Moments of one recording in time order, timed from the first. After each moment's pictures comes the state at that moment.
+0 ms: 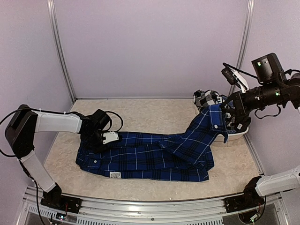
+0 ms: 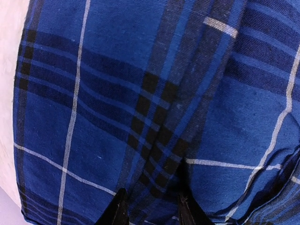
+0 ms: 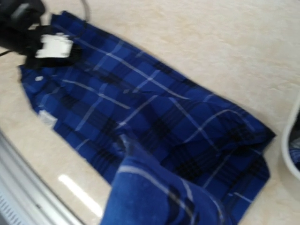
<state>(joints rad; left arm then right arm) -0.55 1.67 0.96 -0.56 -0.14 0.71 0.64 1.11 1.64 -1.24 -0.18 0.14</state>
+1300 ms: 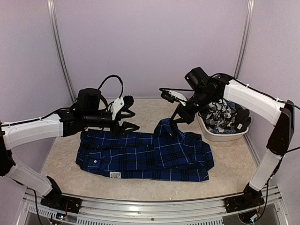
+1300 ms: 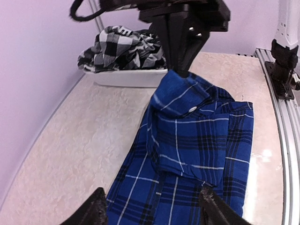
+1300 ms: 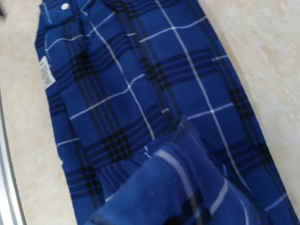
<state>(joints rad) -0.70 1.35 0.98 -0.05 0.43 0.39 0.66 1.72 1.66 -0.94 -0.49 -0.38</state>
